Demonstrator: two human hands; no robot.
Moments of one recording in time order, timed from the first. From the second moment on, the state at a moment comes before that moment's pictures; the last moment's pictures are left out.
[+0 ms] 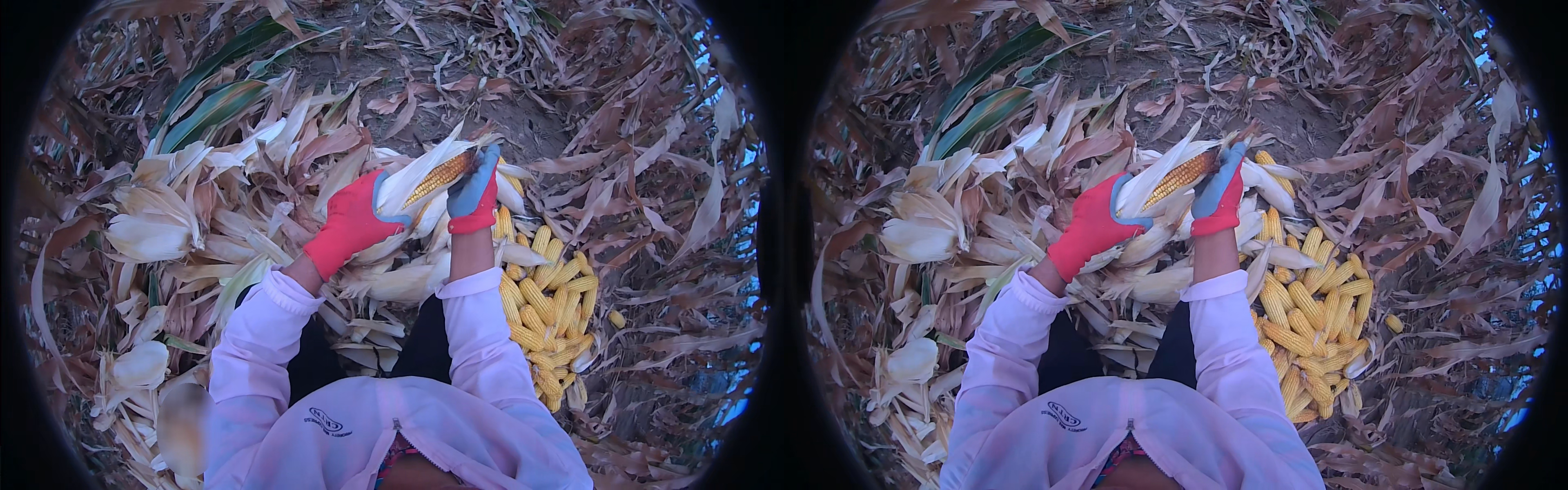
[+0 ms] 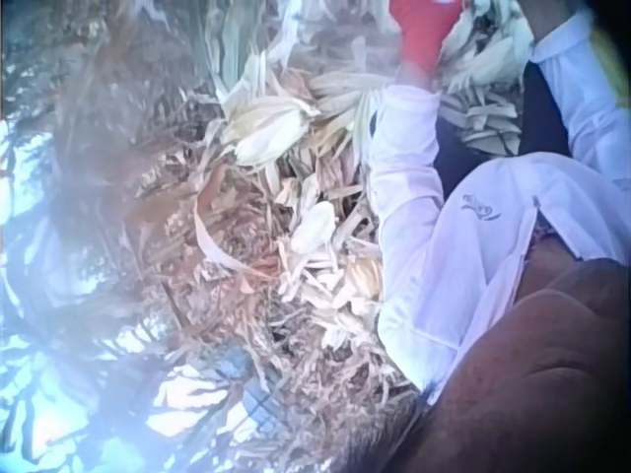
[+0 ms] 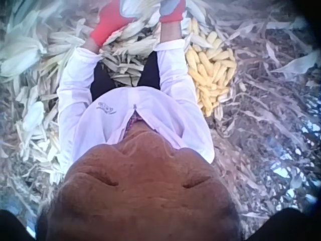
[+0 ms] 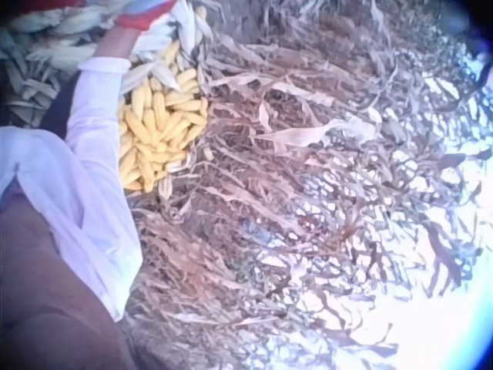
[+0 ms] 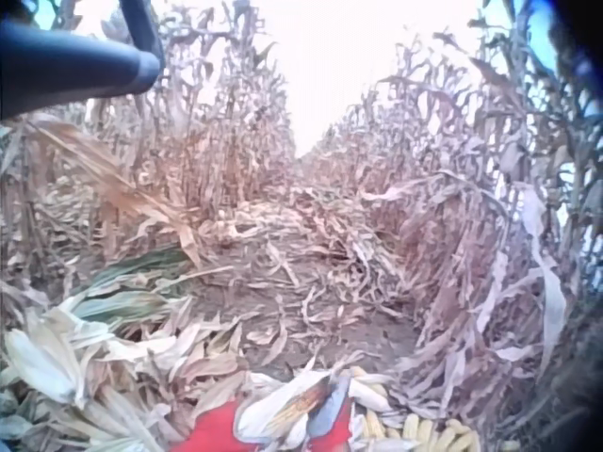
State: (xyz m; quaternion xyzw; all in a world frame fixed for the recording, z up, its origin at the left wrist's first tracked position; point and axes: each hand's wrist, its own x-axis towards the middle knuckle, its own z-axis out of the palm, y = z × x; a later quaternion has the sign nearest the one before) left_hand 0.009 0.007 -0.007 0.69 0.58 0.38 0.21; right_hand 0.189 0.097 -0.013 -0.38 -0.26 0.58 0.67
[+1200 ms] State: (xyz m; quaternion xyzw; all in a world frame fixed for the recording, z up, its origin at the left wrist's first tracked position) left_hand 0.005 0.029 -0.018 0.38 0.41 0.60 0.57; right_hand 0.151 0.070 -0.033 -0.04 -0.08 0.80 0.59
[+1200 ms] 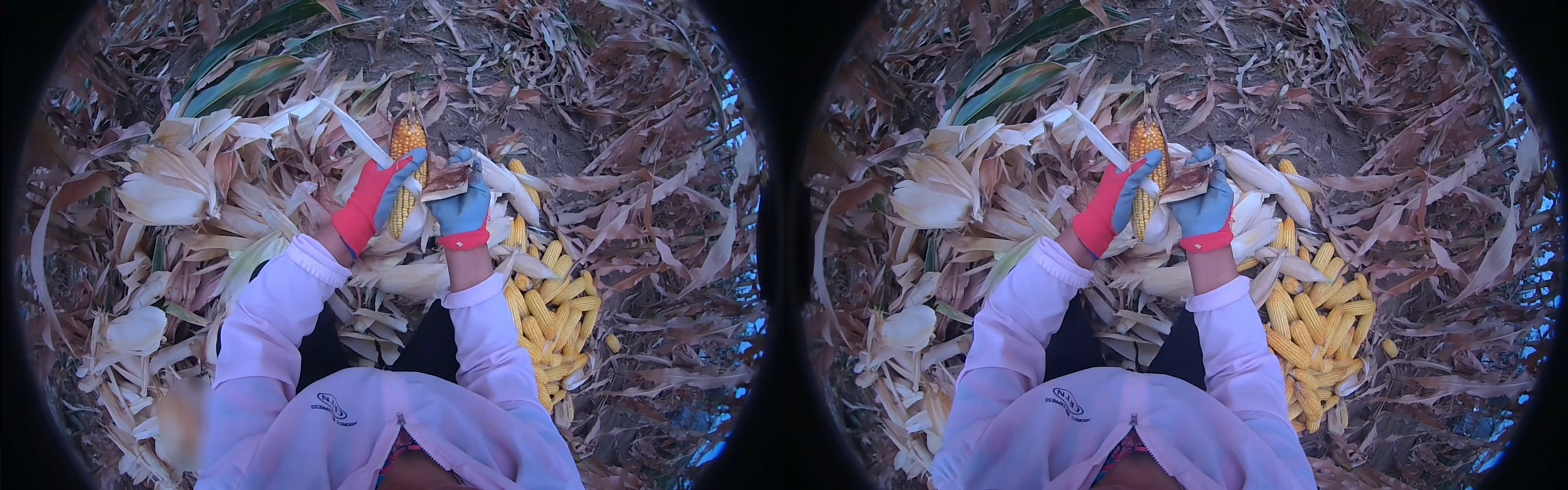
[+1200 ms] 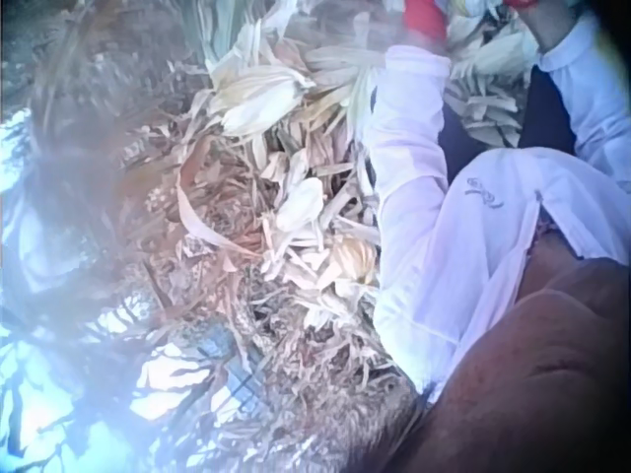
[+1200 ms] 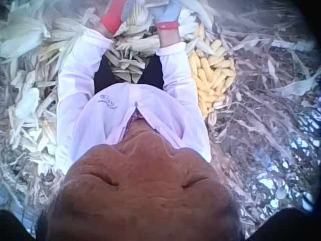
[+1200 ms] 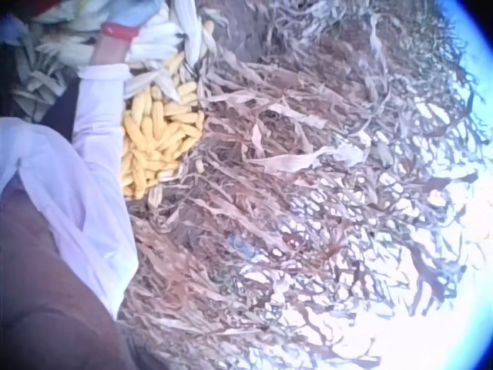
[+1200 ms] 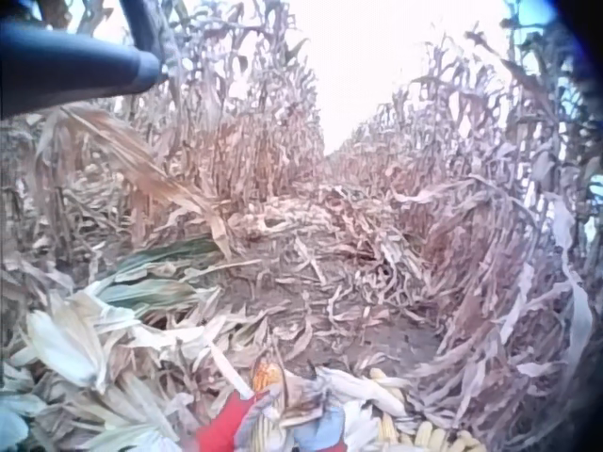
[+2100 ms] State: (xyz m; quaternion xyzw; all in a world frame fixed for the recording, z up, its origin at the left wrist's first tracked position) left_hand -0.051 0.055 0.014 0.43 0.53 0.72 0.17; right_hand 0.142 0.047 -0.016 -0.38 -0.64 0.43 0.52
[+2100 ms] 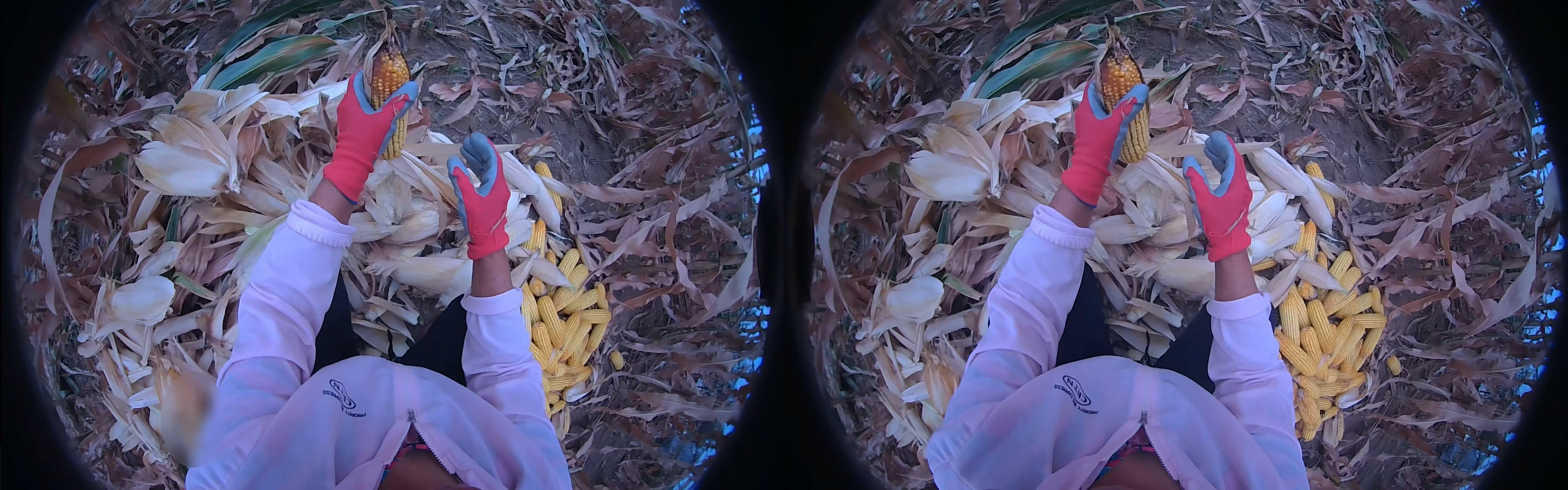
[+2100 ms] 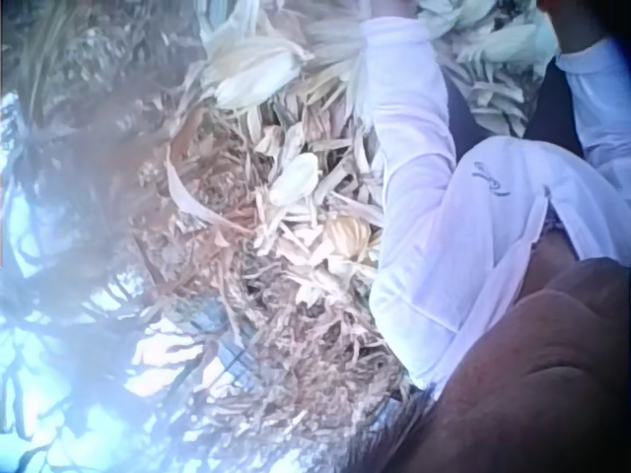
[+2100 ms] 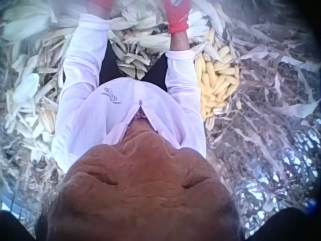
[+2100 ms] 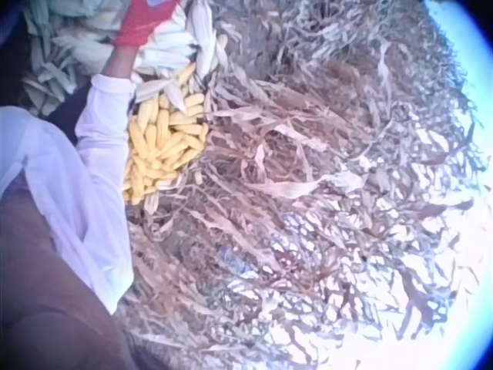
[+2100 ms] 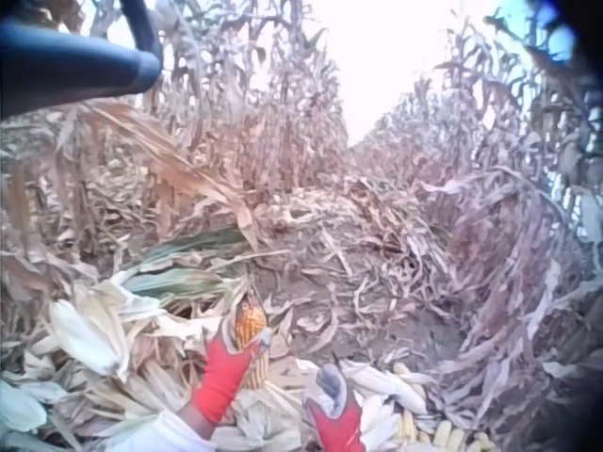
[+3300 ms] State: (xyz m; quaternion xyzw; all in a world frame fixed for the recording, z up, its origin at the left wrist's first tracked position) left_hand -0.069 0.035 0.045 0.30 0.25 0.72 0.57; right_hand 0.118 0.032 -0.030 -0.38 -0.77 0.49 0.16
